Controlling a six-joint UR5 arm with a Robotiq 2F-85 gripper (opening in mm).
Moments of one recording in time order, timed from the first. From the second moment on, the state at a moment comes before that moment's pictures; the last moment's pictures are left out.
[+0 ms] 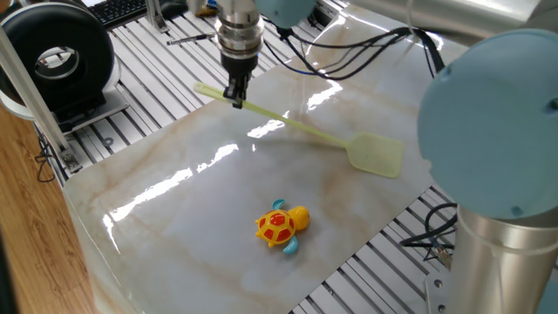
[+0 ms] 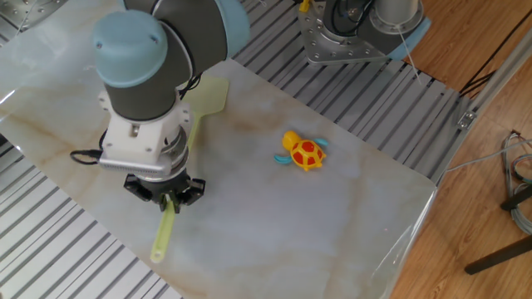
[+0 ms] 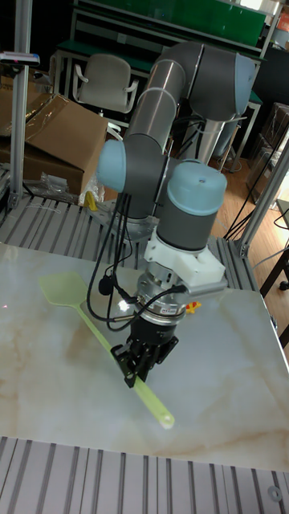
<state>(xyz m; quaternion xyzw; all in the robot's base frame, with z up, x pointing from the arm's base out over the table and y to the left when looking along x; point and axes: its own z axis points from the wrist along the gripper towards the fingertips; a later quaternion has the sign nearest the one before) 0.664 0.032 0.052 -0.28 0.96 -0.01 0.06</state>
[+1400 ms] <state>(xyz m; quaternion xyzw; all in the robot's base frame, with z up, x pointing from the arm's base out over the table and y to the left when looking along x) 0.671 0.037 0.063 -0.25 0.97 0.01 0.06</state>
